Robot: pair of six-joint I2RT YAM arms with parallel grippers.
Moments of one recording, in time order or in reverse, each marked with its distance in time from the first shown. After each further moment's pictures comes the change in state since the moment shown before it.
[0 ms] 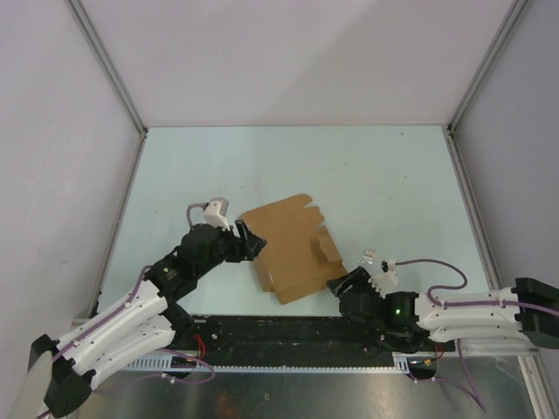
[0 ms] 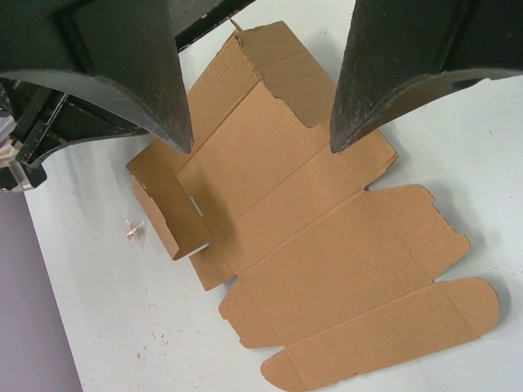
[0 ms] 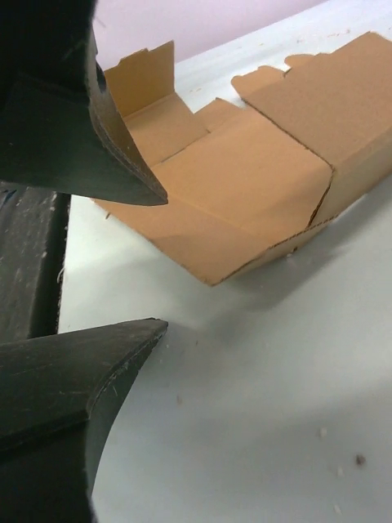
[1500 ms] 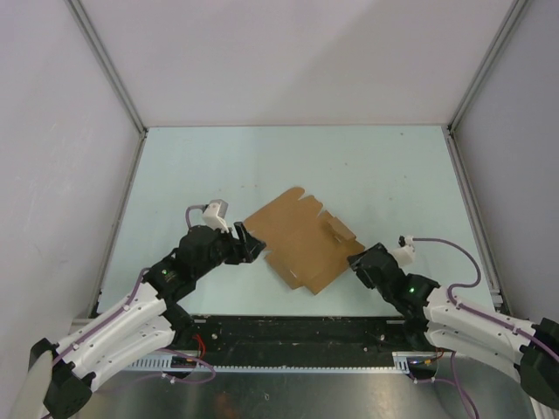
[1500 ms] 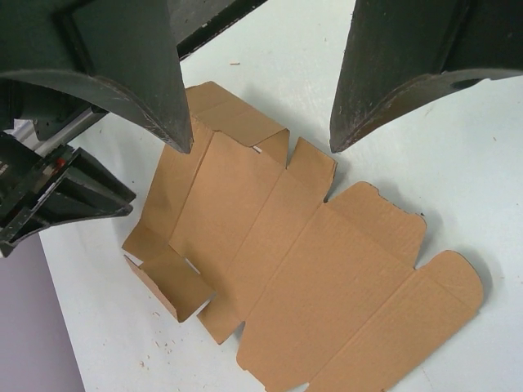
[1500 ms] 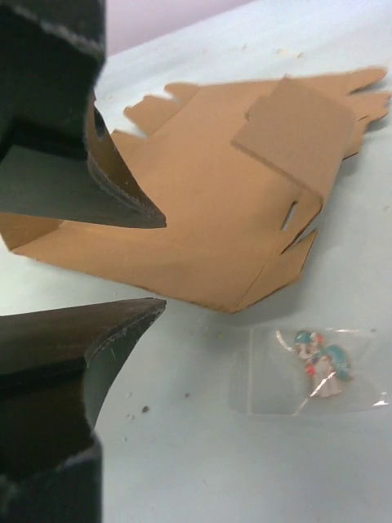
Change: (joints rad) left arm 0.013 -0.026 -0.022 -0.008 0.032 0.000; right arm -0.534 -0.113 0.030 0.076 -0.175 -0.455
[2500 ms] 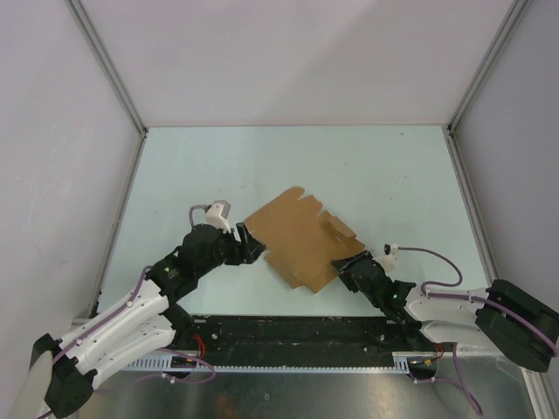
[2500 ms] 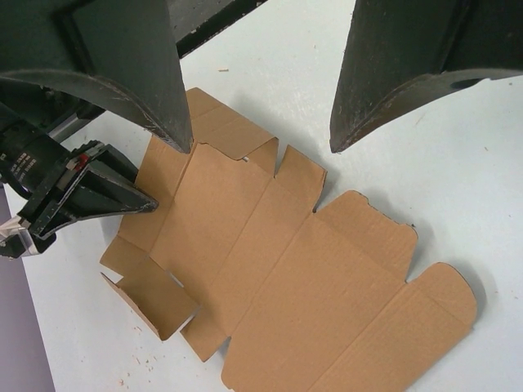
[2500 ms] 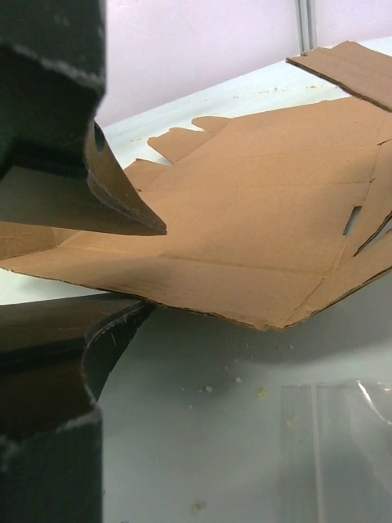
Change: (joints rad) left arm 0.006 0.040 0.003 -0.016 0.012 0.012; right arm 0.088 0.333 -0.148 0.569 -0.055 0.147
